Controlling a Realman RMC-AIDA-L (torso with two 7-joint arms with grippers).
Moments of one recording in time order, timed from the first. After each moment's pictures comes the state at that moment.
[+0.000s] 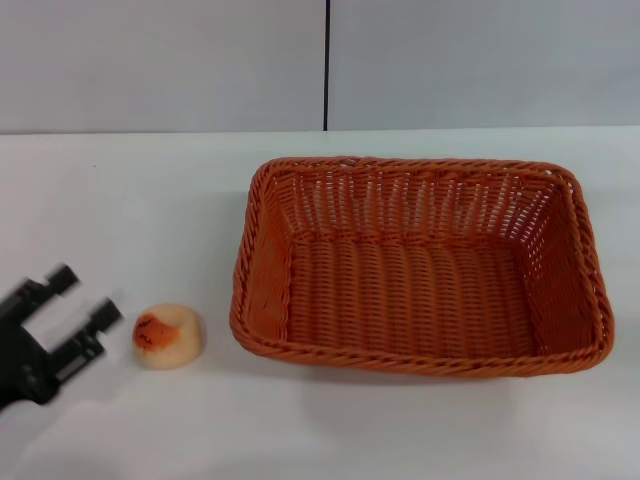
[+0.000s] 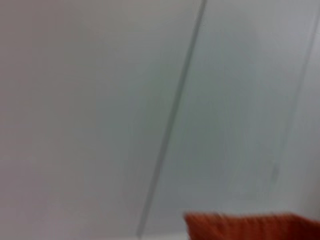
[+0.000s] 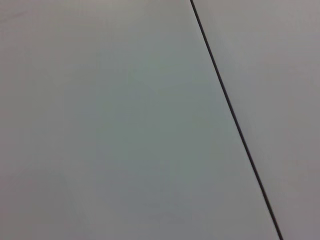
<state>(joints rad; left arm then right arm) -0.09 -2.05 0.45 0.31 1.72 1.77 -0.84 0.34 2.04 -0.32 -0.36 -1.16 -1.57 0.91</state>
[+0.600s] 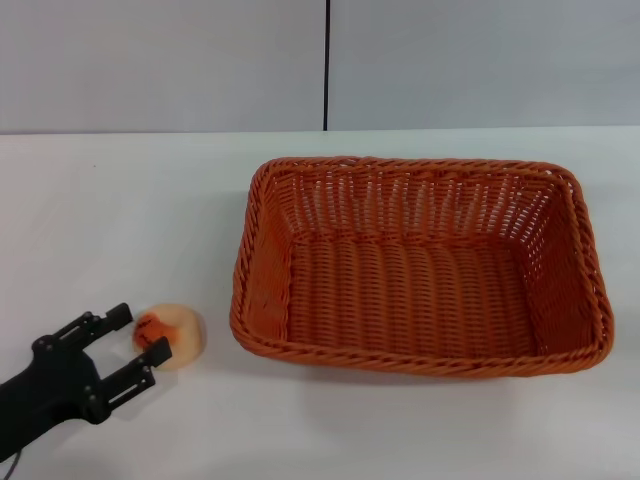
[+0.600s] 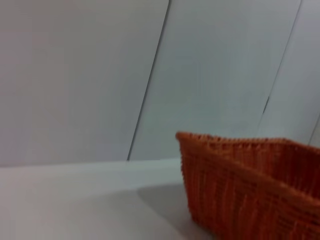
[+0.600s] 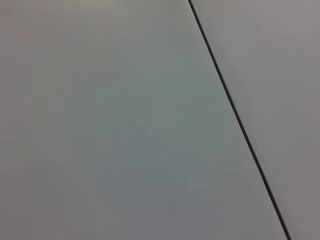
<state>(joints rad) -0.15 -2.06 0.45 0.29 1.89 1.59 -0.84 0.36 2.05 -0.32 -0.33 -1.16 -1.54 0.91</state>
